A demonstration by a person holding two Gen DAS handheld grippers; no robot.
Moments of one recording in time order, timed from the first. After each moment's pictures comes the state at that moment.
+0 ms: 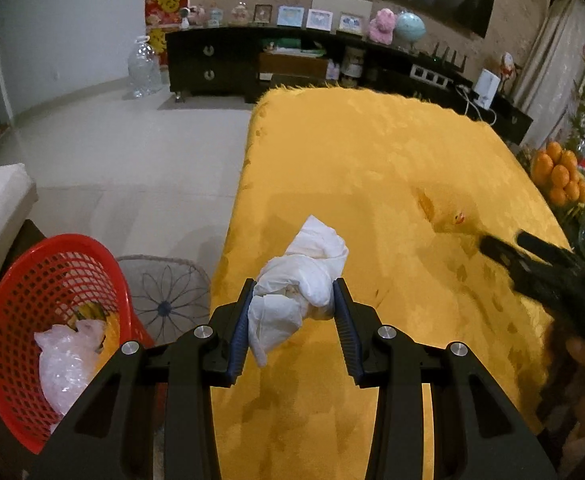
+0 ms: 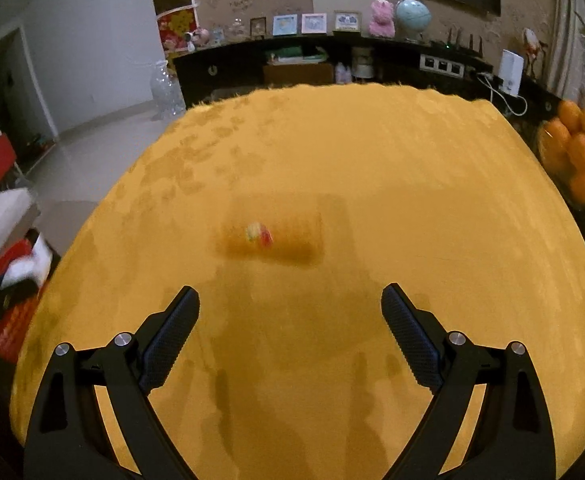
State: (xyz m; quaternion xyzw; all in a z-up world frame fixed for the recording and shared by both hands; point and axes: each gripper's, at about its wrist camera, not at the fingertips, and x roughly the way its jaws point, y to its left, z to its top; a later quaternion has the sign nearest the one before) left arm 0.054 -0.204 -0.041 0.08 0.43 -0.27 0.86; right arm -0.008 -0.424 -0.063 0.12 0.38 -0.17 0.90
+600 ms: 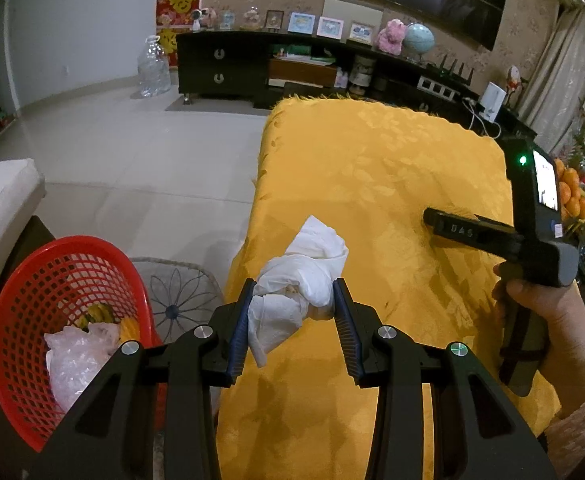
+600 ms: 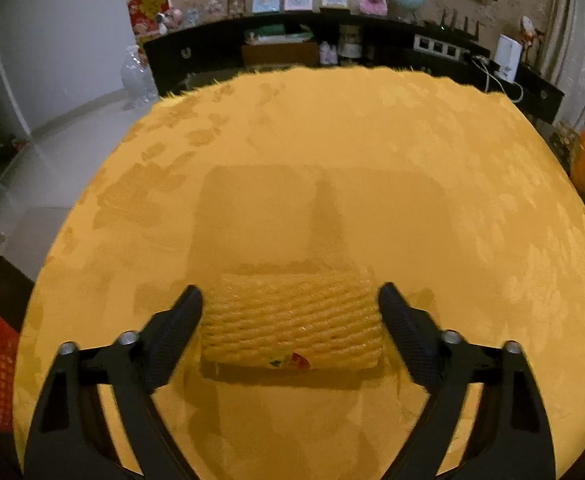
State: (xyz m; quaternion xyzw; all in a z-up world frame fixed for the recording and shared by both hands) left arm 0.058 -0.189 -0.032 0.06 0.42 -0.26 0.86; right arm 0.072 -0.436 -0.087 0.12 0.42 -0.21 0.87
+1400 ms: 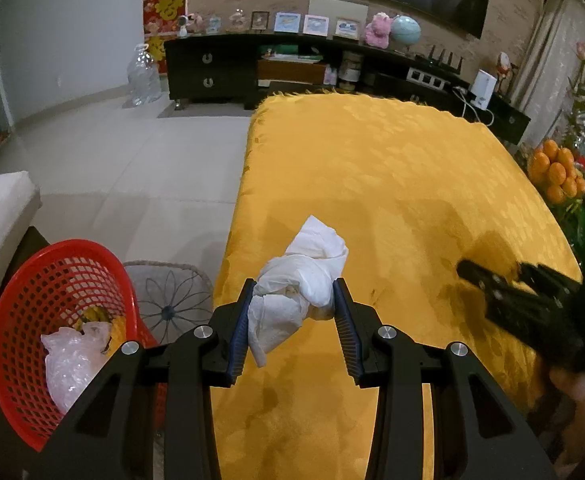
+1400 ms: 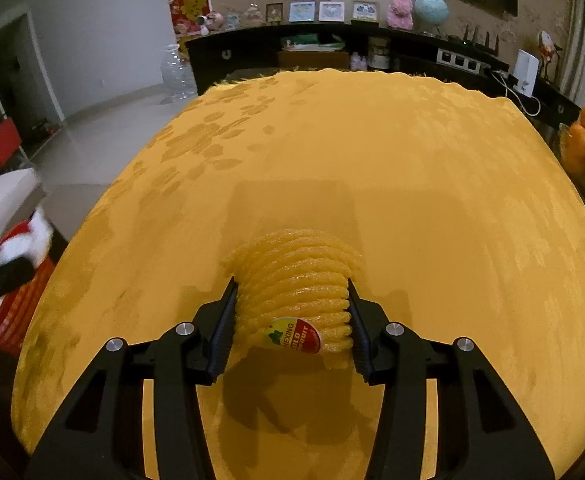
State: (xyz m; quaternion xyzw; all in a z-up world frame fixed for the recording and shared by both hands) left arm 0.046 -0.201 -0.037 0.09 0.41 -0.27 0.86; right arm -0.023 -0.384 -0.075 0.10 0.40 -0.15 0.90
